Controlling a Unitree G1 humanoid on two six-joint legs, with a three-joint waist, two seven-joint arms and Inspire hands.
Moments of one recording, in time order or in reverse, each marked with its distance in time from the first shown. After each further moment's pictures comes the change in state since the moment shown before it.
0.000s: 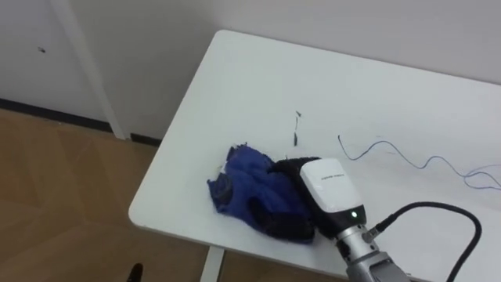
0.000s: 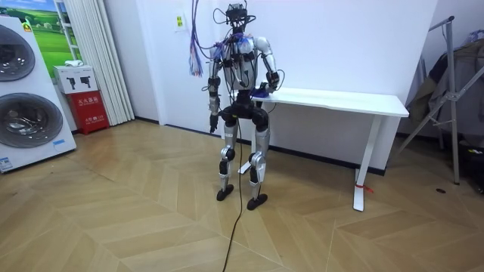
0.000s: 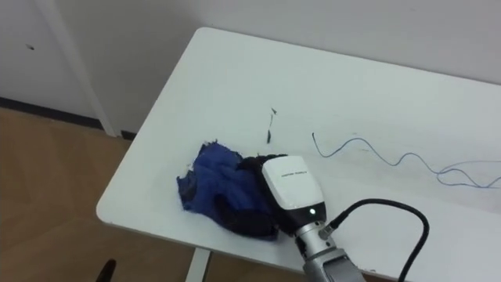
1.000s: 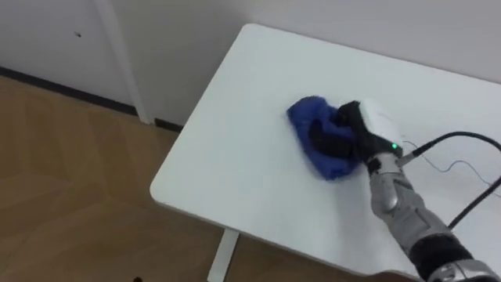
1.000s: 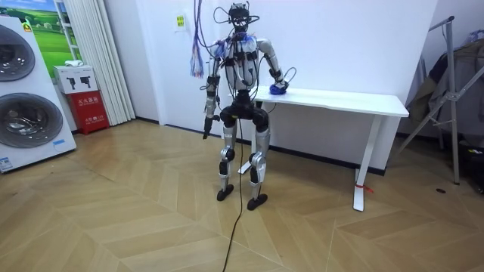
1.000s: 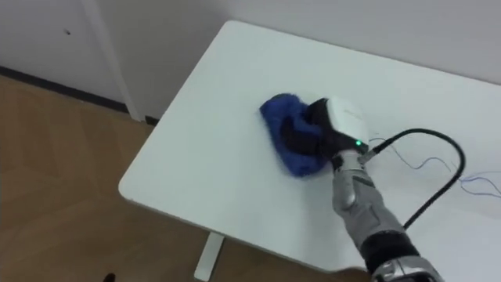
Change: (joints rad) left arm 0.065 -0.008 0.024 -0.056 0.011 0.102 -0.042; right arm -0.589 -0.065 -0.276 0.705 0.418 0.079 0.046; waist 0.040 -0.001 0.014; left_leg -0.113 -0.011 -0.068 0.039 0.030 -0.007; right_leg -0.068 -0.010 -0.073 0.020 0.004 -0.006
